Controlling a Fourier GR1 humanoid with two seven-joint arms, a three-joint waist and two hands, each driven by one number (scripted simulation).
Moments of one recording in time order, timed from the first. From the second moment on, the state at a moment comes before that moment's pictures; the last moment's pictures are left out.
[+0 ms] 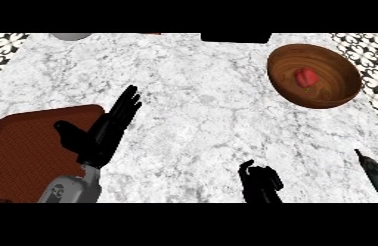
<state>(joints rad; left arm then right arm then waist) -0.15 0.22 -0.26 -1.53 0.34 0.07 0.11 -0.22 -0.54 1.17 -1.37 2.11 0.11 0.76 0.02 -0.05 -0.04</state>
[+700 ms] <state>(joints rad) -0.13 0.22 -0.25 -1.55 0.34 0.06 0.11 0.00 -0.59 1.44 -1.69 2.38 0.38 0.73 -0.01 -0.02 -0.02</state>
